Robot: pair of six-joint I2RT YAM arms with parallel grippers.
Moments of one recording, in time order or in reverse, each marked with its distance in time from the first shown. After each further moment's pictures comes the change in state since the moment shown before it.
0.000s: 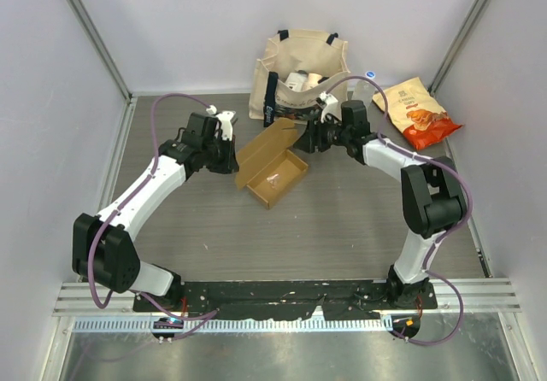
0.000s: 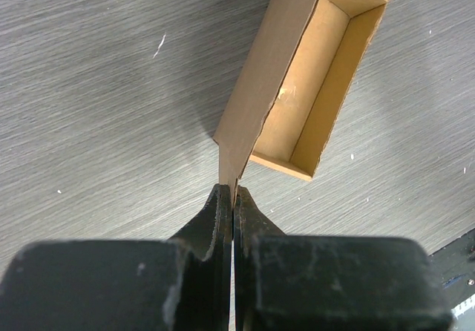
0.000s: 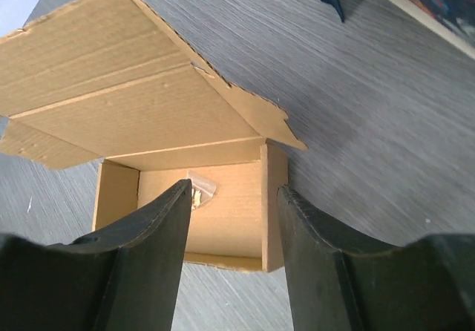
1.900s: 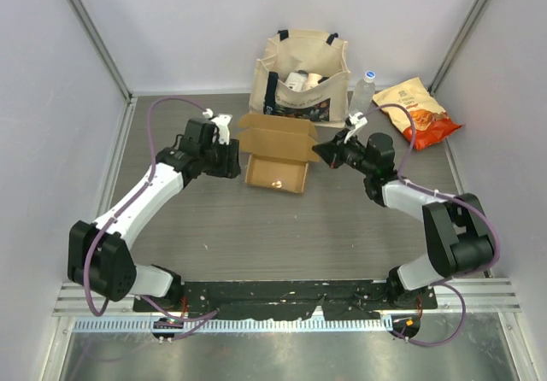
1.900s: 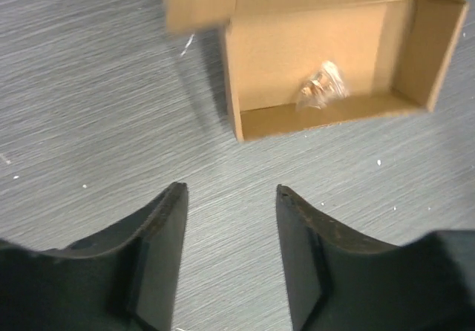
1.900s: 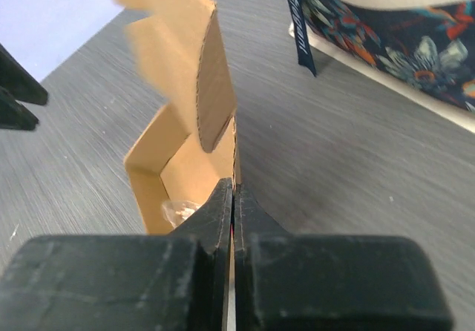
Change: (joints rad) left arm 0.000 -0.031 -0.058 0.050 -0.055 0.021; right arm -0.036 -0.270 -0.465 0.605 0.032 0.100
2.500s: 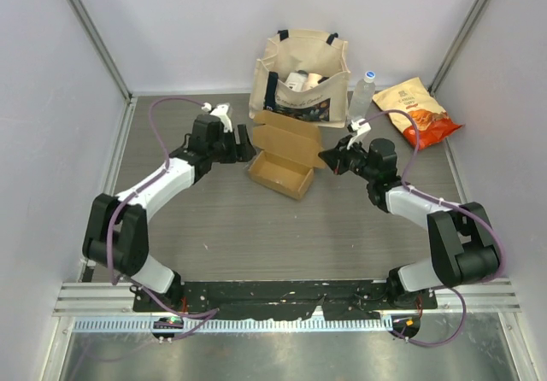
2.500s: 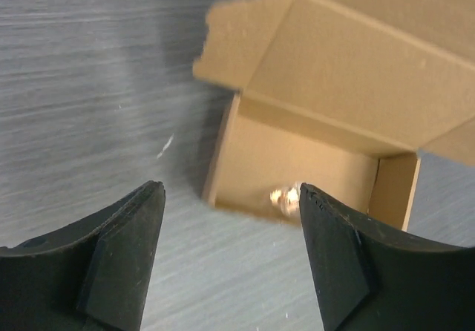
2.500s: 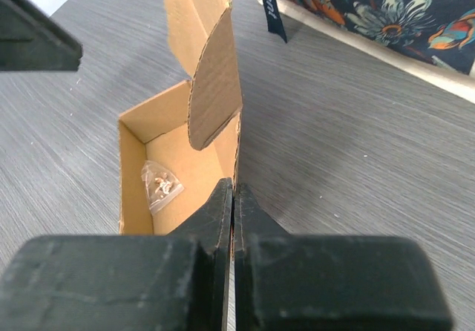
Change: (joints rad) left arm 0.015 0.107 -0.071 0.371 -0.023 -0.193; right arm -0.002 -0.124 -0.100 -0.113 0.120 -0.068
